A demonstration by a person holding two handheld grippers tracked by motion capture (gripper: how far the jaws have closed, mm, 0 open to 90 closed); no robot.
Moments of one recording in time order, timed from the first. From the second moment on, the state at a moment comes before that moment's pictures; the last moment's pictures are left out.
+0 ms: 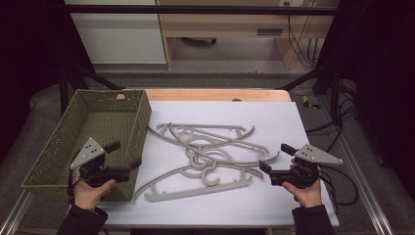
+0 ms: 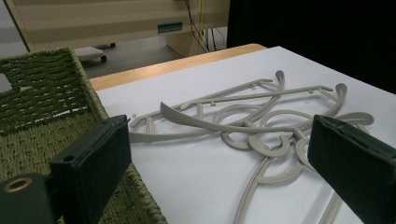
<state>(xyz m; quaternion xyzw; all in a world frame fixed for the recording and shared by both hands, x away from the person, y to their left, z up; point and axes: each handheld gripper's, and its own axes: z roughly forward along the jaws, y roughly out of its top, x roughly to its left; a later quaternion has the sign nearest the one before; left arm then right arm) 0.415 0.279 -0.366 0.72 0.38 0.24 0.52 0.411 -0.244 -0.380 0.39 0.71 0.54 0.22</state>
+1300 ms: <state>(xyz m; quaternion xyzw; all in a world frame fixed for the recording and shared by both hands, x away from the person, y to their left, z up) 0.414 0.279 -0.364 0.74 0.36 0.24 0.52 0.486 -0.138 -0.379 0.28 0.89 0.33 0.15</state>
